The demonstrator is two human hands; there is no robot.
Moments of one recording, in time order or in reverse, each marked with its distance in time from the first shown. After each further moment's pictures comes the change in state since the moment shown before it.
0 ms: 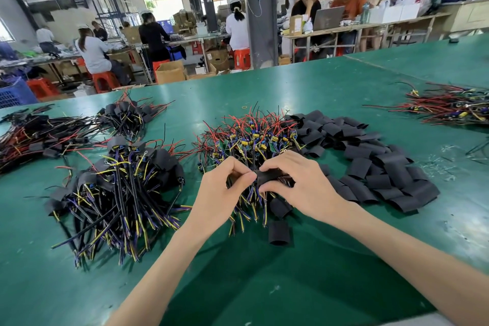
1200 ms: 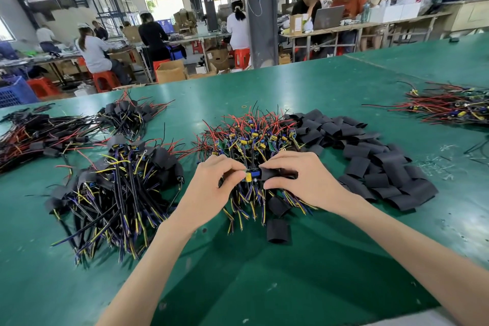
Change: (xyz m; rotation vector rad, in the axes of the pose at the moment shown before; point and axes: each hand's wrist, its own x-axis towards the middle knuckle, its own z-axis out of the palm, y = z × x) left_hand 0.010 -0.012 -0.017 0.318 -0.054 0.242; right_hand 0.006 0.005 -0.012 0.143 -0.131 0.134
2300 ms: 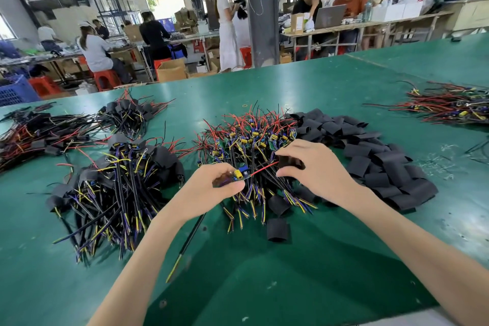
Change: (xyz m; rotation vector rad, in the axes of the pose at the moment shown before) left_hand -0.002 -0.013 -0.010 -0.313 -0.318 -0.259; right_hand 0.003 0.019 -0.014 -0.370 0.019 0.089
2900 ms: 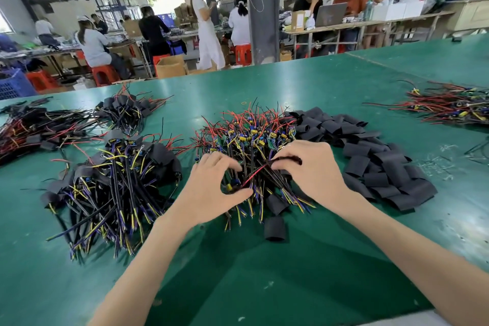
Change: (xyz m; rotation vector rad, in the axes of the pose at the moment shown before) left_hand 0.003 -0.006 0.016 0.490 0.218 0.133; right_hand 0.000 -0.016 0.006 0.180 0.200 0.037
